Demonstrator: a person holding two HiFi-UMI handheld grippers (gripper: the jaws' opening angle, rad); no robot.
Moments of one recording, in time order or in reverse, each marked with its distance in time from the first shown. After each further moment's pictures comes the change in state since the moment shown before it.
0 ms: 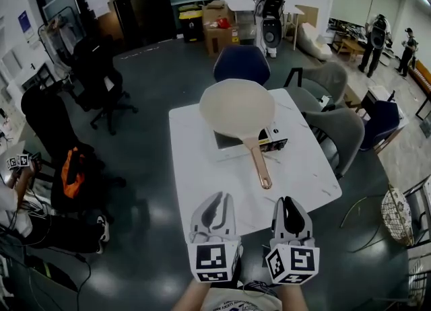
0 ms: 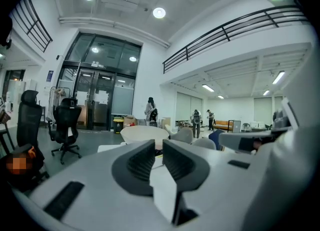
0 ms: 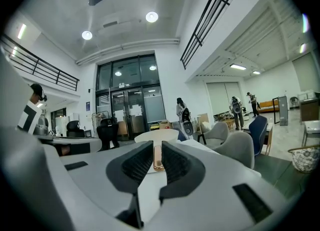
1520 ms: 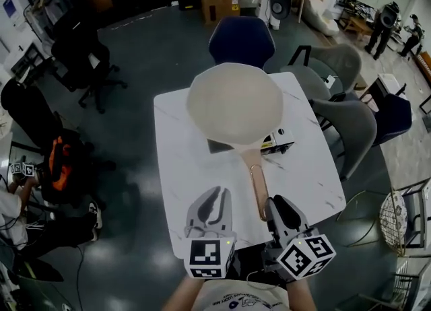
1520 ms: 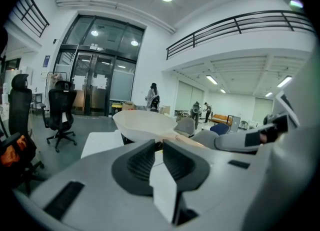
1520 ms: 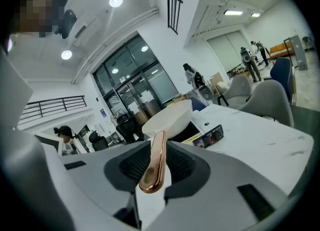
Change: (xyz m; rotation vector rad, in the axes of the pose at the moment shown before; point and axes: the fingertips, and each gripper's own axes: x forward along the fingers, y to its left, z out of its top) left arm 0.120 0.025 -0.038 -0.061 0.150 -0.033; right arm 0.117 -0.013 -0.046 0.330 0.273 0.267
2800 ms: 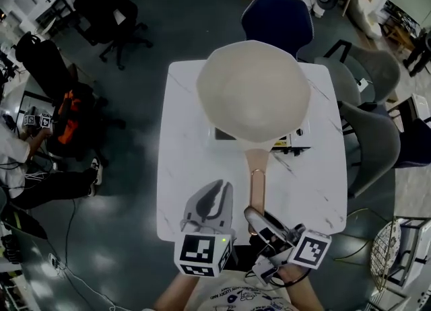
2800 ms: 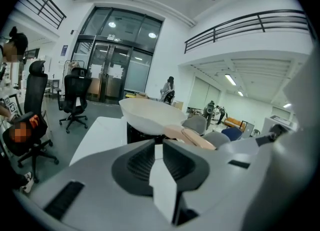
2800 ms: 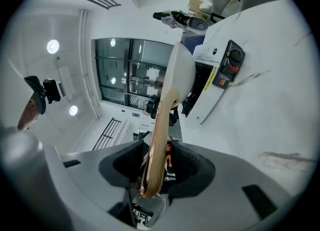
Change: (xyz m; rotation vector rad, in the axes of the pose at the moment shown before) left arm 0.033 -0.005 -0.018 -0.168 0.088 0.140; right arm 0.032 0.012 -0.032 0.636 0.376 0.484
